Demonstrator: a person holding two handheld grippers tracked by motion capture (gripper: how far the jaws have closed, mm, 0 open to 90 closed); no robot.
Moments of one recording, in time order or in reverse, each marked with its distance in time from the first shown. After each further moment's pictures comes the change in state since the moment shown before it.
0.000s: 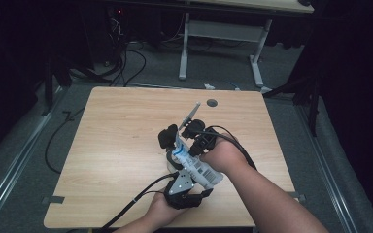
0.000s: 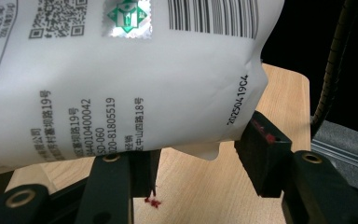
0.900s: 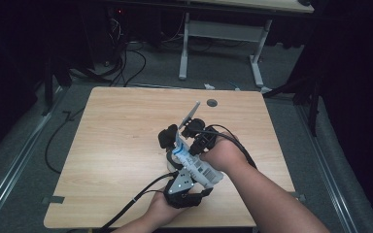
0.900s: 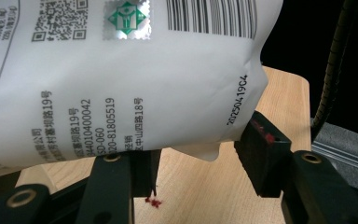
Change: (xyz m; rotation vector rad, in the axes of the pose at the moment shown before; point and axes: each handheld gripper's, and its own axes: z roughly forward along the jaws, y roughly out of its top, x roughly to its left) left arm 0.002 0.001 0.000 -0.007 -0.003 0.001; right arm -0.001 0.001 -0.002 0.002 -0.007 -0.001
